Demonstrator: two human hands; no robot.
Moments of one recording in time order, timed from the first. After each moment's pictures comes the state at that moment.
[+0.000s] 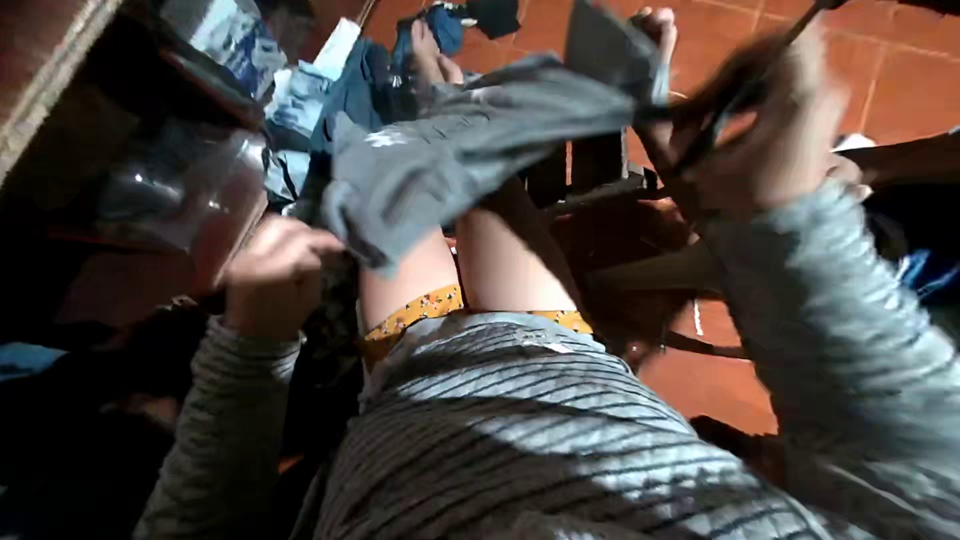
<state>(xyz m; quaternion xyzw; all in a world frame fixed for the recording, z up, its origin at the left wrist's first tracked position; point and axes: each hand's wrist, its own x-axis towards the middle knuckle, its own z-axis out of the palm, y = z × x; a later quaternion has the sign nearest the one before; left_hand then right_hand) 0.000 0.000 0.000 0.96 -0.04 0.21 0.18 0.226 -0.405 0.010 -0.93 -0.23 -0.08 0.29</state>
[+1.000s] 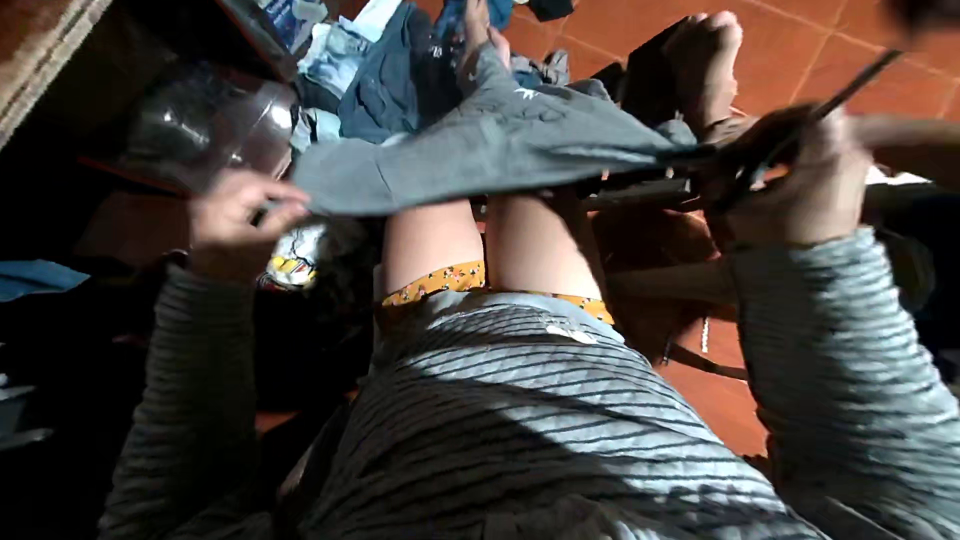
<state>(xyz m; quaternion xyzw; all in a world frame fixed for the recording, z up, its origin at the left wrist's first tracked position) -0.039 0.073 -0.005 0.95 0.01 0.16 0.26 0.200 -0.414 -0.016 -0.91 -0.24 -0.03 0.33</state>
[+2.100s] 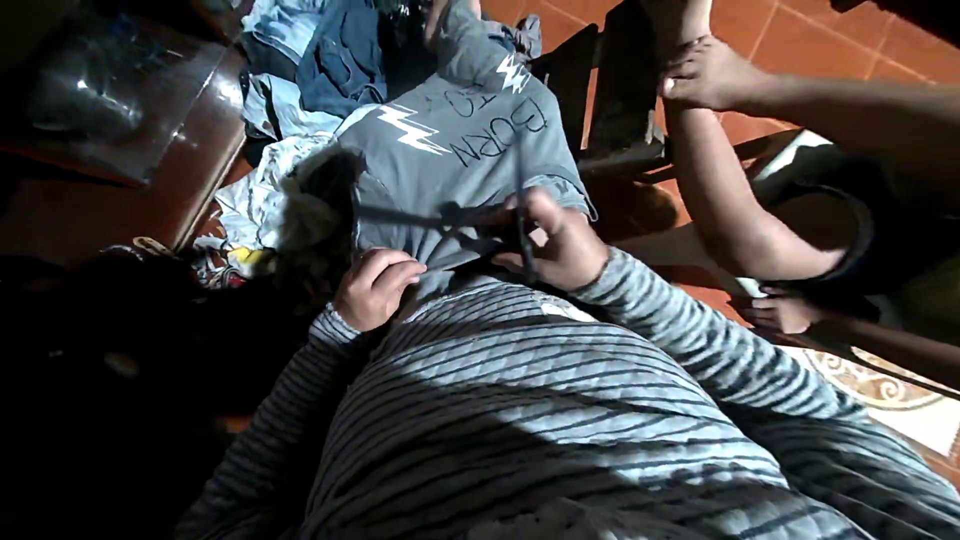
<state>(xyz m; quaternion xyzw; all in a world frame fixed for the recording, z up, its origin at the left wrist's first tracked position) -0.055 -0.053 -0.139 0.88 -0.17 0.31 0.32 0.105 -0.309 -0.081 -0.75 -0.45 0.13 0.46</state>
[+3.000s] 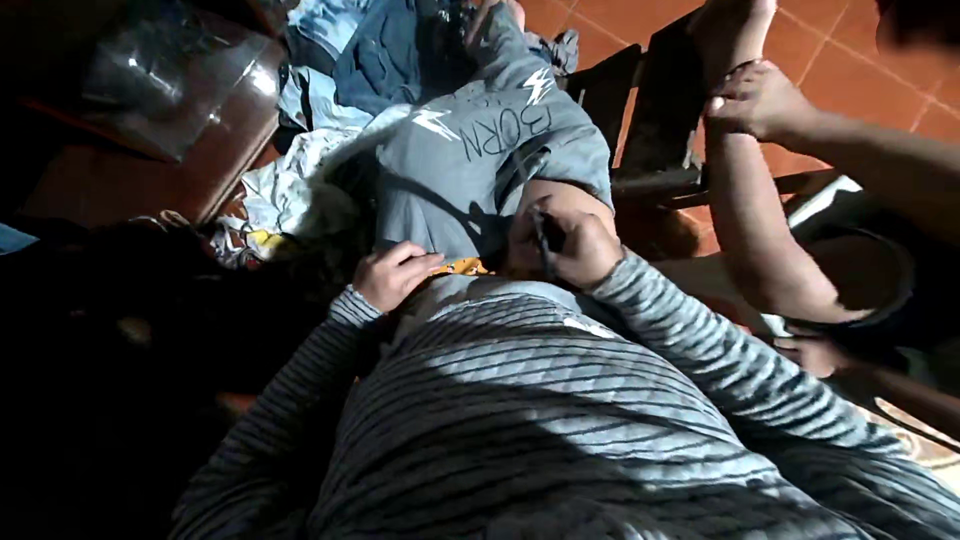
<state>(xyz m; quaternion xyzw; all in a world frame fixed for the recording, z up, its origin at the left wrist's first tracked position) -0.057 -0.039 -0.162 0.92 -0.10 0.21 0.31 0.120 -0.305 -0.098 -0.81 -0.38 0.22 0.39</state>
